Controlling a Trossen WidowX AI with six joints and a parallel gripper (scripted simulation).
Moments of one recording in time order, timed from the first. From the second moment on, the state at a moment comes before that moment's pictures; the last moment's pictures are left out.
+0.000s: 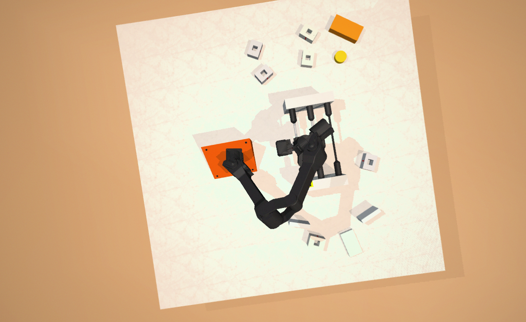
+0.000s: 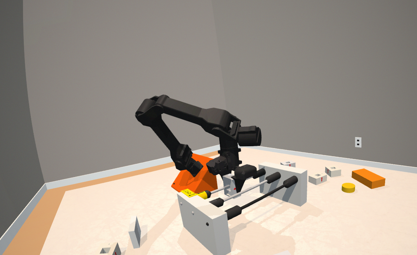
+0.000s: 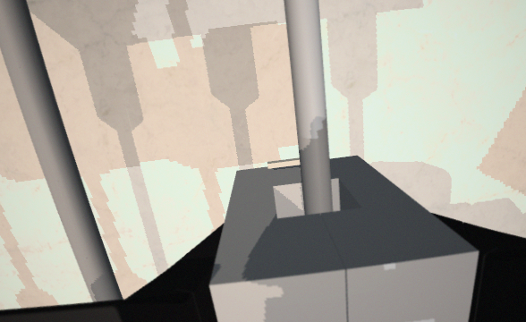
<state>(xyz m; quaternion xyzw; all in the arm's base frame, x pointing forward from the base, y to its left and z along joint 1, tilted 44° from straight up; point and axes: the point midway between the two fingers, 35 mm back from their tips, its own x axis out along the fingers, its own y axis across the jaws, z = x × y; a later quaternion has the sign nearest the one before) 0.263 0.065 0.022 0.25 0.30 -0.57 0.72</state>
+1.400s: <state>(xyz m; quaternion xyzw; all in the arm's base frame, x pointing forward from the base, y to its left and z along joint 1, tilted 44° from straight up) 0.265 0.063 0.018 0.25 0.31 -0.57 0.72</state>
